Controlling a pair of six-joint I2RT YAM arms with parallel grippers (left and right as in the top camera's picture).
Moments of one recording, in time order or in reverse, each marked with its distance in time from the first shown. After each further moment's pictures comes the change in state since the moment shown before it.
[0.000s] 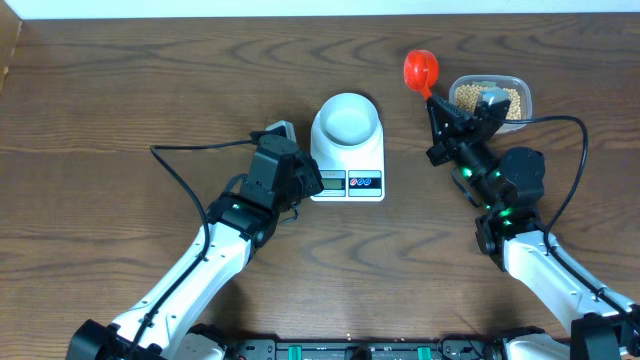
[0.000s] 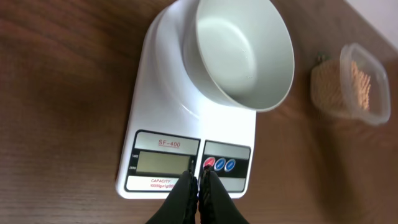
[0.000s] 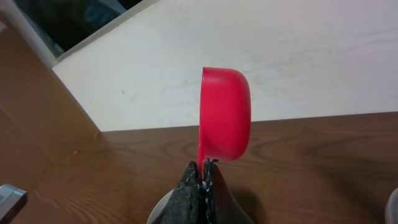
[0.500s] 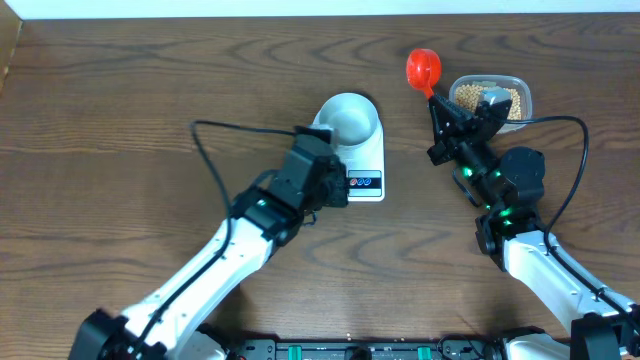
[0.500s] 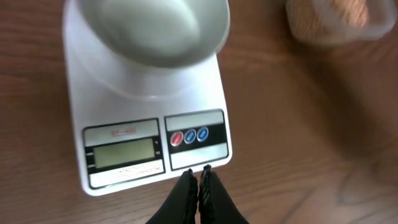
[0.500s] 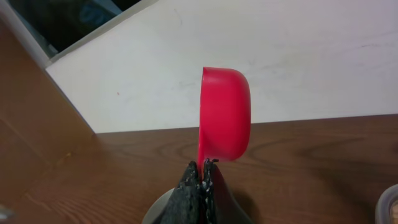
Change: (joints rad) left arm -0.161 0.068 0.131 -0.123 -0.036 0.229; right arm -0.002 0.000 0.000 0.000 0.016 -0.014
